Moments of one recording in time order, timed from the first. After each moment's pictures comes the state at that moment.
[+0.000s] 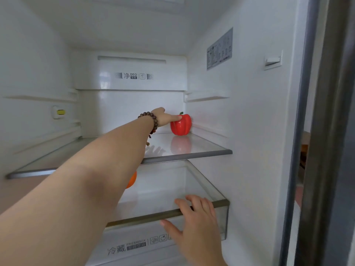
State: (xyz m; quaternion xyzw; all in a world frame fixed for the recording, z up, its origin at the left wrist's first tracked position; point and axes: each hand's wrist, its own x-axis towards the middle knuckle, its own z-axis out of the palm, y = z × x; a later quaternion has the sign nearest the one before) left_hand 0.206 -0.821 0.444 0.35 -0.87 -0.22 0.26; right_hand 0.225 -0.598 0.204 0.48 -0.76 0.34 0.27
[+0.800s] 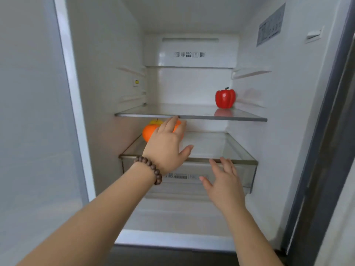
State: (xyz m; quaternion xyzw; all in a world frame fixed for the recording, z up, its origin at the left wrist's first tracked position) left_hand 0.420 -0.628 0.306 0.34 -0.87 0.13 0.32; right_hand 0.258 -0.551 0.209 0.54 -0.76 0.34 0.09
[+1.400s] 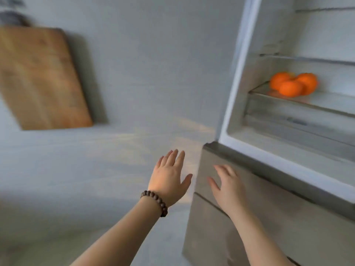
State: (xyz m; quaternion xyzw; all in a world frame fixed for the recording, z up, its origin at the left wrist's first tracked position) left_hand 0.694 -0.365 0.105 0.67 -0.71 0.01 0.22; right_hand 0.511 -0.403 0.082 0.77 -0.55 0.32 -0.04
